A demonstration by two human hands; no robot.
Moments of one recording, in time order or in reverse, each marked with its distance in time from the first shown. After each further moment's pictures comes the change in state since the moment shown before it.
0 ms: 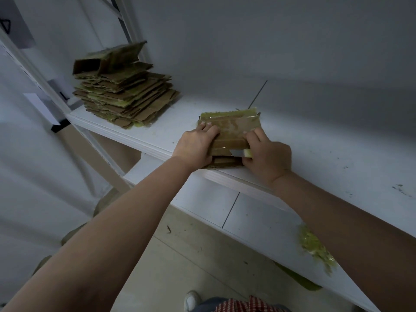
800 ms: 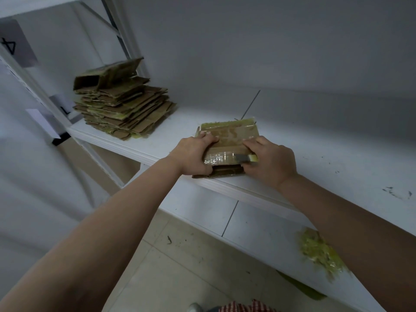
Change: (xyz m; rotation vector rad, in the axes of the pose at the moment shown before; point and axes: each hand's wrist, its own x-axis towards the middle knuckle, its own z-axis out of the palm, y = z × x) left_hand 0.004 0.002 -0.023 -0.101 -0.211 0.047; right_hand -0.005 0.023 -0.013 0.183 0.058 0.025
